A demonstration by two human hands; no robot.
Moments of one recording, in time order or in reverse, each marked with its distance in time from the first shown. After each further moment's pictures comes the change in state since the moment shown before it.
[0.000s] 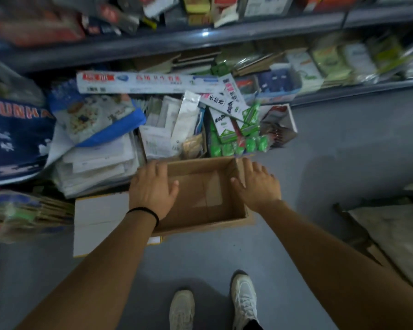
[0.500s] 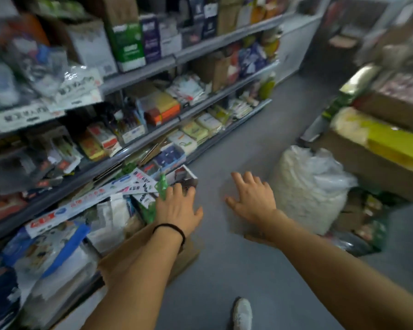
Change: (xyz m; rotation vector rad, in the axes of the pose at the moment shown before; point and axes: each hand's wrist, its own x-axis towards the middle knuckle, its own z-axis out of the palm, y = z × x) left_hand -0.144 0.230 -0.287 0.189 0.005 0.631; right_hand -0.265 0.075 -0.294 -0.028 0.331 0.315
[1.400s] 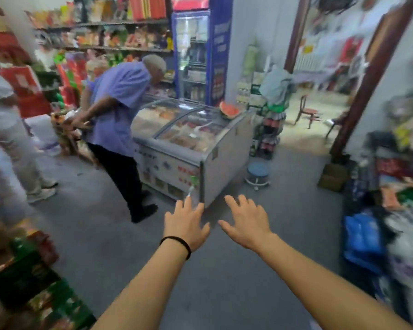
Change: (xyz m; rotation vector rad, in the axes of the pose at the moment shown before) left_hand -0.364 0.812 -0.068 0.102 0.073 1.817; right_hand -0.705 0.441 -0.165 -0.128 0.277 1.684
